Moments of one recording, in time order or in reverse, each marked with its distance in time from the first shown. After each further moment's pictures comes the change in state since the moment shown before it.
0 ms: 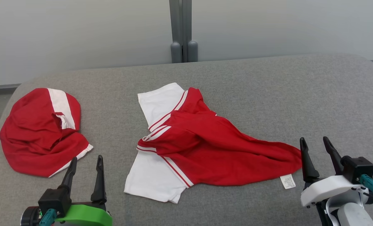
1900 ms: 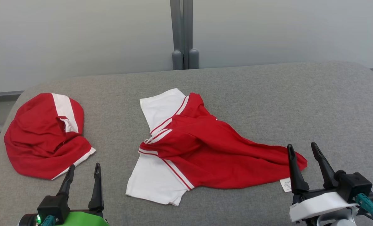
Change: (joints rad) left arm 0.037 0.005 0.021 -0.001 0.032 -0.001 0.000; right arm 0.158 0.061 0.053 -0.265 0.007 0.000 0.000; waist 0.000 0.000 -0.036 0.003
